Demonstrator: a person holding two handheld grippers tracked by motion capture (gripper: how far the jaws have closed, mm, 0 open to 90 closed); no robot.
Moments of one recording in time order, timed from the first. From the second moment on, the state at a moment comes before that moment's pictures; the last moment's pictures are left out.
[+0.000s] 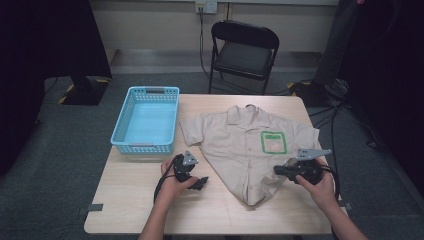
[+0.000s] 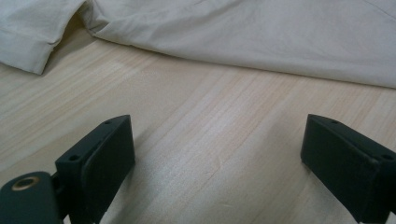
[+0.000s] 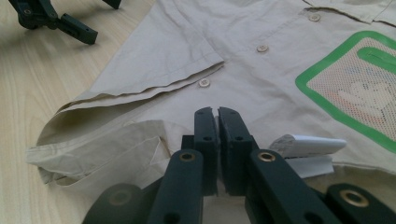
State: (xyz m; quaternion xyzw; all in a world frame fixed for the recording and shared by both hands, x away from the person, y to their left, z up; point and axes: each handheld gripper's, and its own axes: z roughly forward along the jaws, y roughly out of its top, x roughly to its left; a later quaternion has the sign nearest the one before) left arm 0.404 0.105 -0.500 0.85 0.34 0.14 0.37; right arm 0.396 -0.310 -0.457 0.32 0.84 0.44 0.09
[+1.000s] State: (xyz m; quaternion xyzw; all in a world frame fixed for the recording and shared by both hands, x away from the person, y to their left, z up) left arm 0.404 0.105 -0.500 0.85 0.34 0.14 0.37; right arm 0.370 -0.335 -0.467 0.32 0.83 0.45 0.09
